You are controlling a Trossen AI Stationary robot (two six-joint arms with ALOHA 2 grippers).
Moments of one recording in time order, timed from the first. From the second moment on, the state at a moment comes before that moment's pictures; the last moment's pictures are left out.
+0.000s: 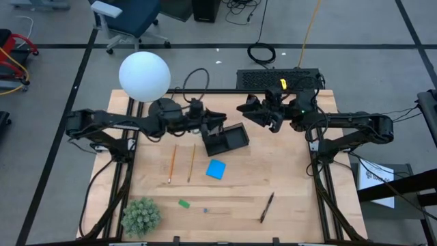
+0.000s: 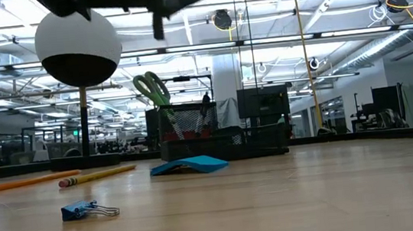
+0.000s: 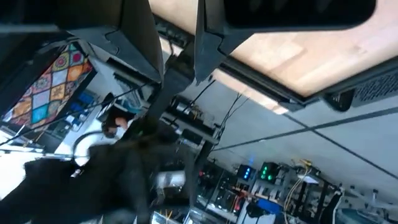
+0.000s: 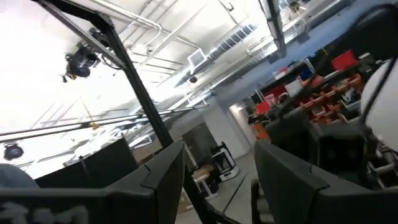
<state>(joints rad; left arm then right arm) 0.13 1.40 0.87 0.59 -0.01 -0.47 -0.25 1.27 0.82 0.97 -0.45 0.80</state>
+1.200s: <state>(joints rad) -0.11 1.13 0.87 0.46 -0.04 -0.55 -0.01 1.15 1.16 0.00 -0.53 0.37</state>
